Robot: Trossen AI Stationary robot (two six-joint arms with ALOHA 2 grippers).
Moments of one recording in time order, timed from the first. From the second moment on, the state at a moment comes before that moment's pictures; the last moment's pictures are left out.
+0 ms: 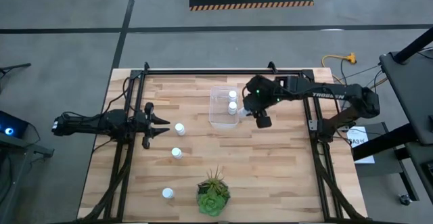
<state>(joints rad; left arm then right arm) -0.07 0.06 0.11 -0.17 -0.10 -0.10 -0.21 1.44 1.26 -0.84 -0.11 -0.41</state>
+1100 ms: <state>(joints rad) -0.07 0.06 0.11 -0.17 -0.10 -0.10 -0.25 1.81 1.45 -0.87 -0.16 -0.47</state>
